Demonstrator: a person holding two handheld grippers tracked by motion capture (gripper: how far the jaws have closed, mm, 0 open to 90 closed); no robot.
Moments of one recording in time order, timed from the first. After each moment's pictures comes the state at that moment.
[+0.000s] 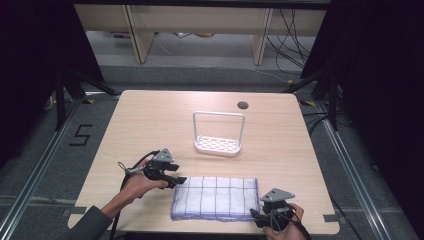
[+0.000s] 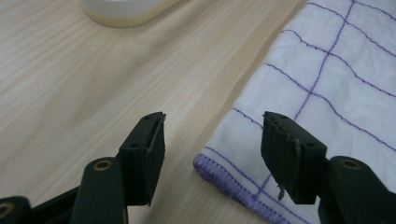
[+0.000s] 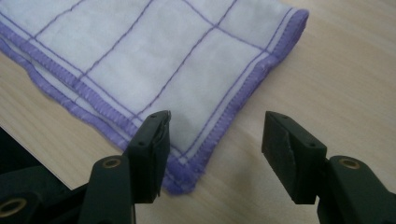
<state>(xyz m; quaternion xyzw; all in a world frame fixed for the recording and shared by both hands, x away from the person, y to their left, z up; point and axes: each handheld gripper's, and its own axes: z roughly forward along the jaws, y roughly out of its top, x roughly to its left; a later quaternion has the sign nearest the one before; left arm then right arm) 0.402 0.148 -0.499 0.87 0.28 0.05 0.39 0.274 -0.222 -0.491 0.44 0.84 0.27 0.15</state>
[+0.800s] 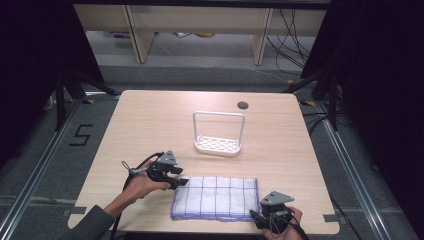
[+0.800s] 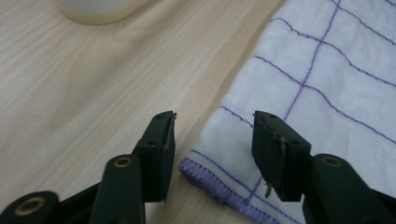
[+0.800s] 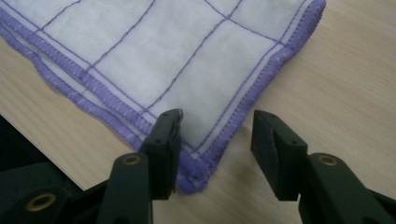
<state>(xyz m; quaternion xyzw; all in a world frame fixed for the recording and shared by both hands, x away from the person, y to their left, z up) 0.401 0.141 -0.503 0.89 0.26 0.05 0.38 0.269 -0.221 -0.497 0.44 0.84 0.28 0.14</state>
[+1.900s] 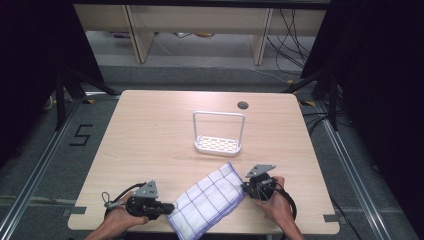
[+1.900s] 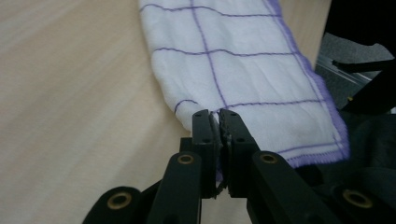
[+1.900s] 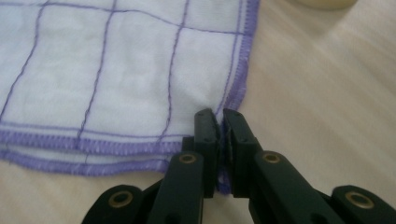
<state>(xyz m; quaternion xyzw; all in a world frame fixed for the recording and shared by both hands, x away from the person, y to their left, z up) 0.299 0.176 -0.508 0.87 0.25 -0.01 0.42 0.357 -0.195 -0.495 0.36 0.88 0.28 0.12</state>
